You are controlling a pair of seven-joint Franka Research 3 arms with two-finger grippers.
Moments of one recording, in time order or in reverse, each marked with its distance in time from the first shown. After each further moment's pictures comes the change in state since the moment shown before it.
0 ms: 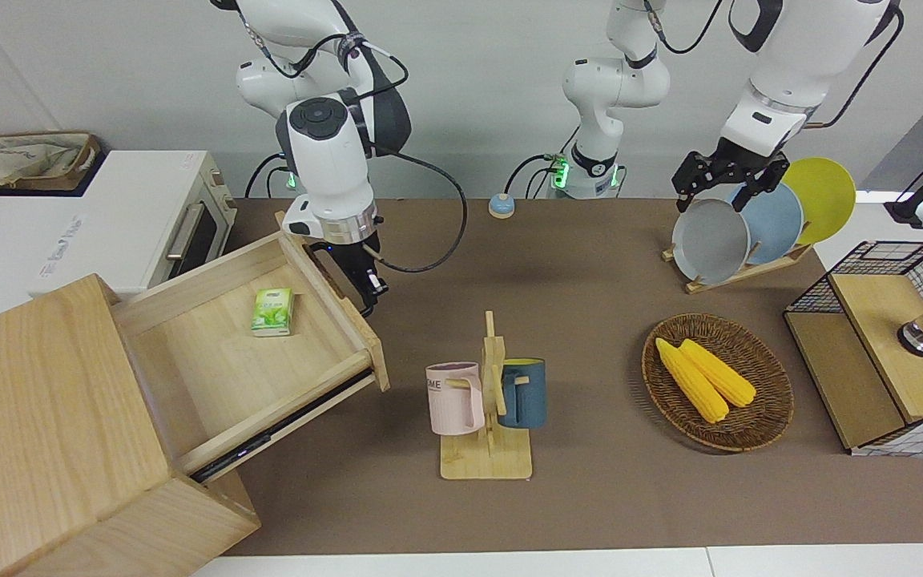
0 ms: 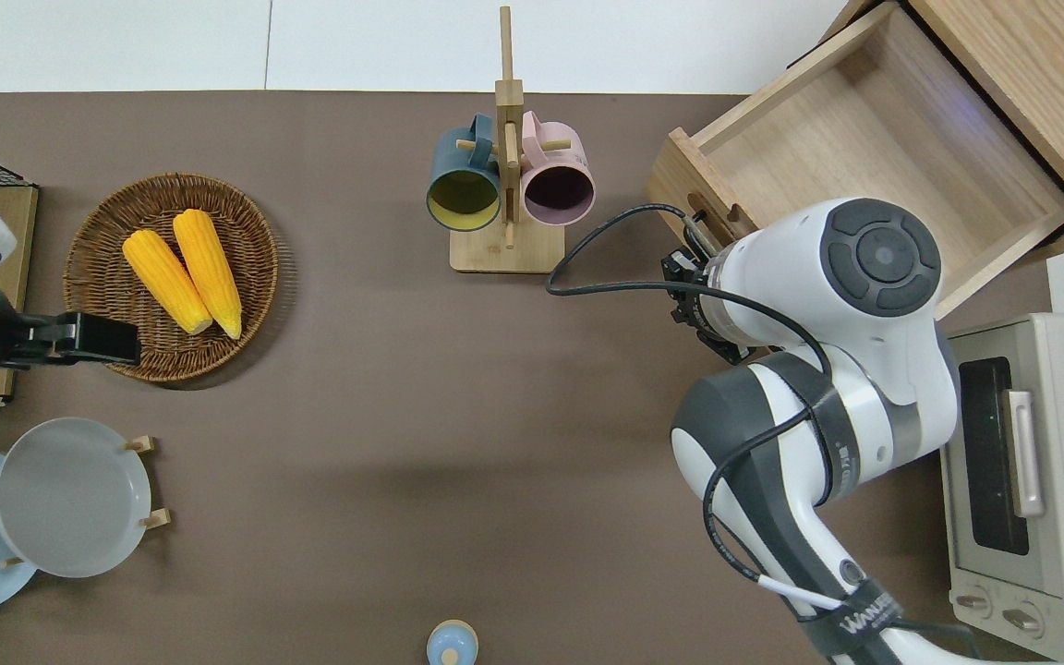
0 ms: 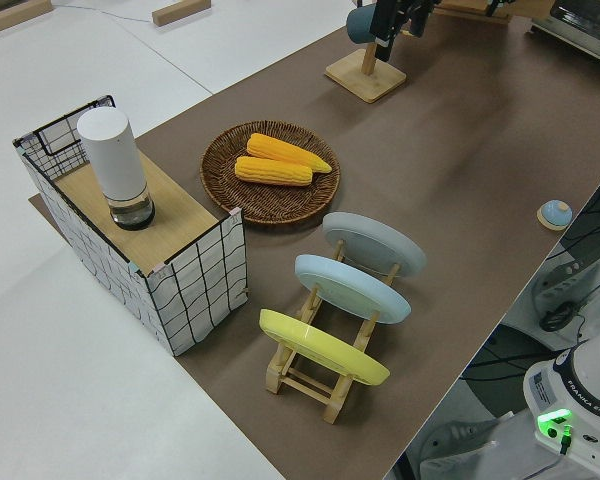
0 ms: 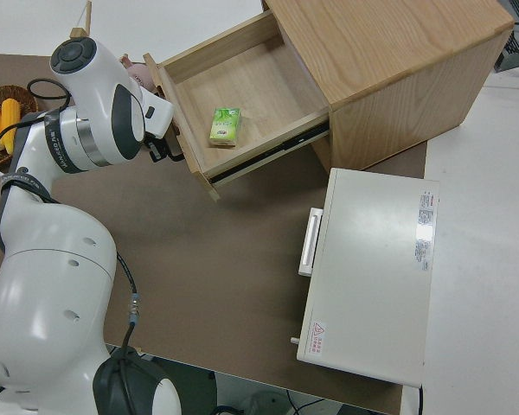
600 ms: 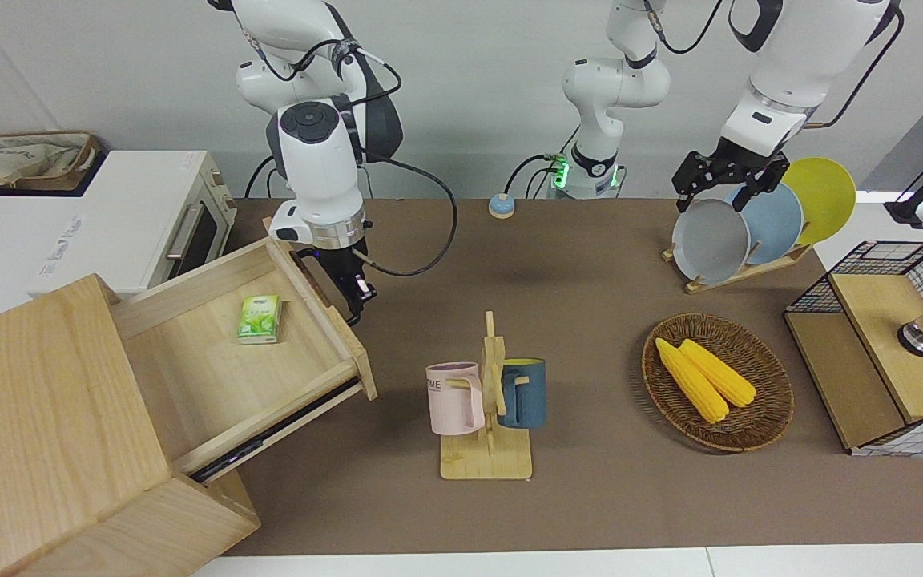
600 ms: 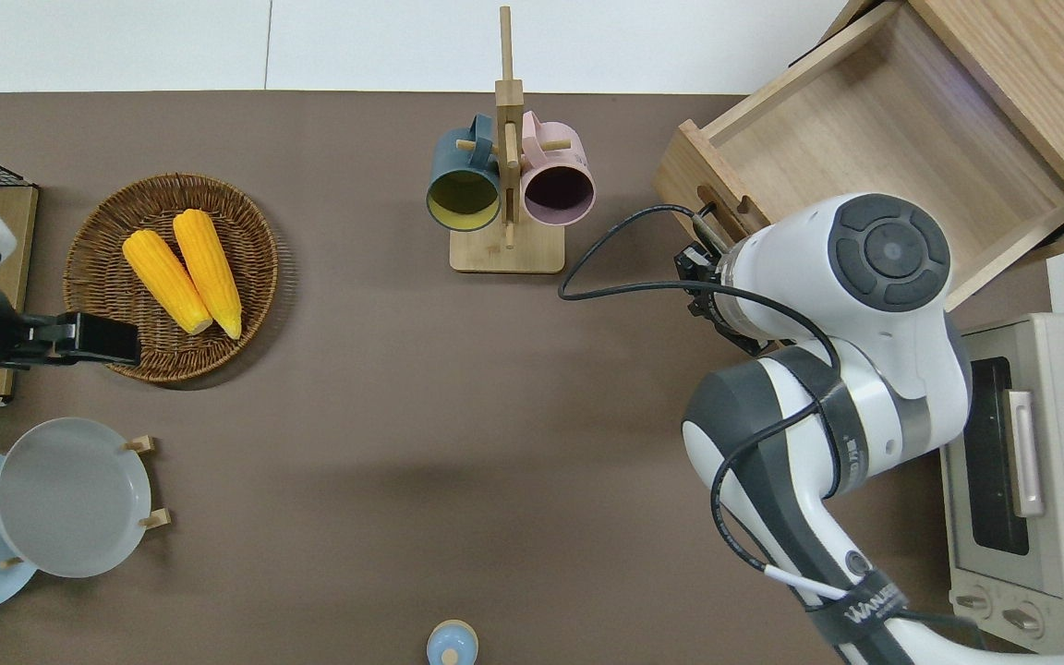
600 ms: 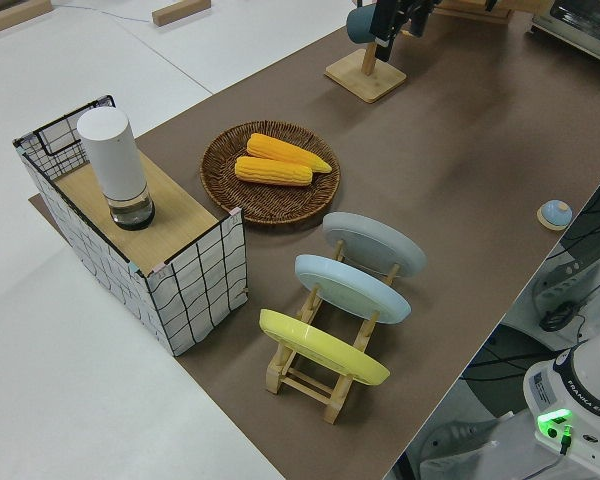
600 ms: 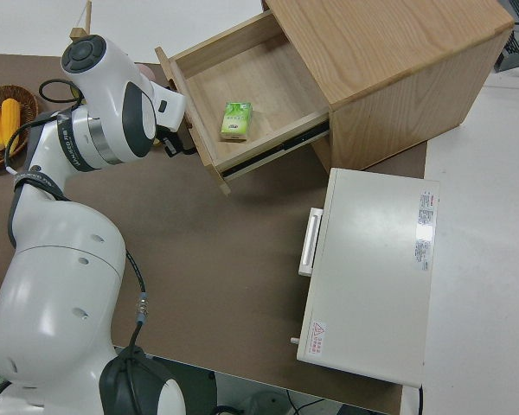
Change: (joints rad) left arm 0.000 0.000 0.000 0.000 0.000 0.000 0.000; right arm -0.022 0.008 -0.013 0.000 -0.048 0.028 -0.083
